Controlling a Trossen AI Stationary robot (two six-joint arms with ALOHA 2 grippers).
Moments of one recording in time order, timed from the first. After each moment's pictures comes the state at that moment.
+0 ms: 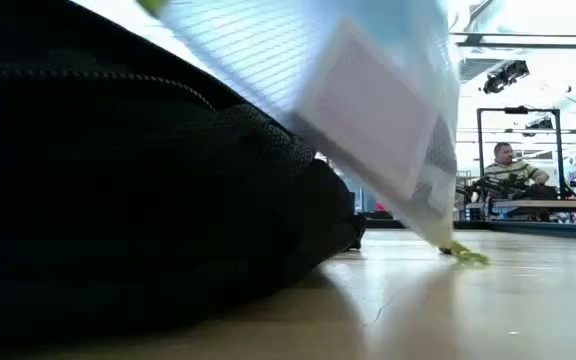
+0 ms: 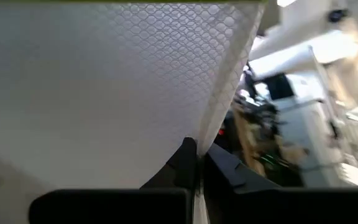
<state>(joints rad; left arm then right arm) -0.86 1.73 1.51 -0.84 -1.18 -0.67 0.60 1.90 2.00 -1.57 1.30 0.35</state>
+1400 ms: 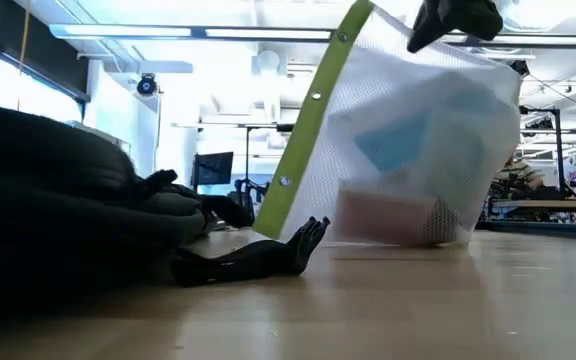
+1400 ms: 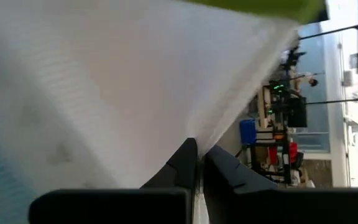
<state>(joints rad) -0.93 2.02 1.51 -1.01 -0.39 -1.08 0.43 1.68 1.50 -1.57 1.09 0.50</state>
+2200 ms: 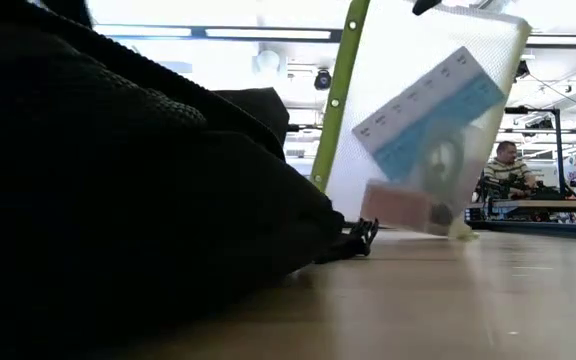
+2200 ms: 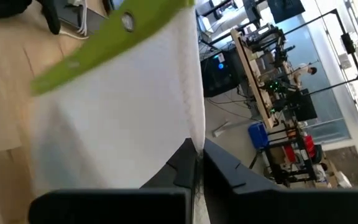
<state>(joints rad) -0.72 1.88 1.58 -1.51 -0.63 -1.25 0.41 1.54 1.54 -1.57 1.15 0.53</state>
